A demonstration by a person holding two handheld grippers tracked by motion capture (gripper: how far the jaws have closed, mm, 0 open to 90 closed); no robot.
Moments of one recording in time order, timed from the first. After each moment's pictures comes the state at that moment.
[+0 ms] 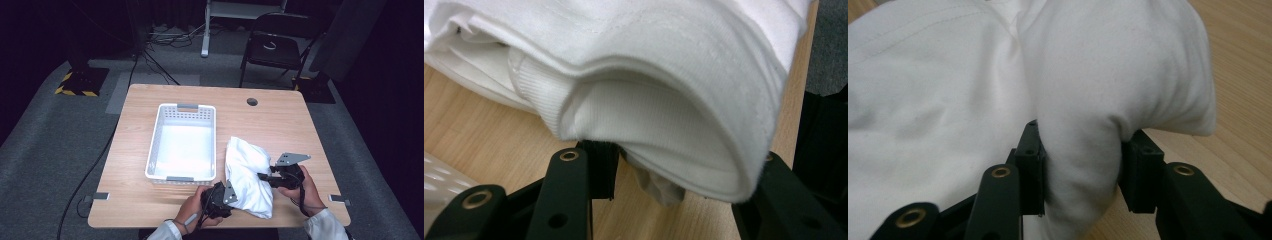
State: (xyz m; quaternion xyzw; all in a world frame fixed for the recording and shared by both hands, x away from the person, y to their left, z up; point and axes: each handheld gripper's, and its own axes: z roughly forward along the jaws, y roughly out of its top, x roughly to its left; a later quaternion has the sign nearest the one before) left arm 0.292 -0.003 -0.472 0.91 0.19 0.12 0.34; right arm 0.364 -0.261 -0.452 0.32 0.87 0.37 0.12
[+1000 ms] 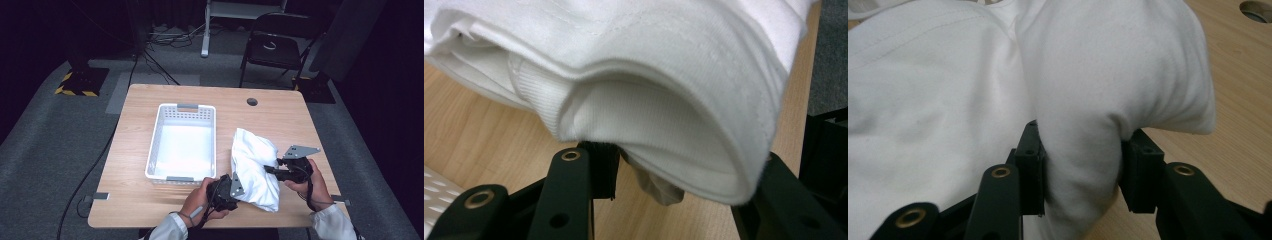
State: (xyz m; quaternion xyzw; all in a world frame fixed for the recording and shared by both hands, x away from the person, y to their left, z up) left arm 0.303 -0.015 -0.447 0.91 0.18 0.13 0.35; right arm 0.369 -0.271 -0.420 0.32 0.86 0.37 0.15
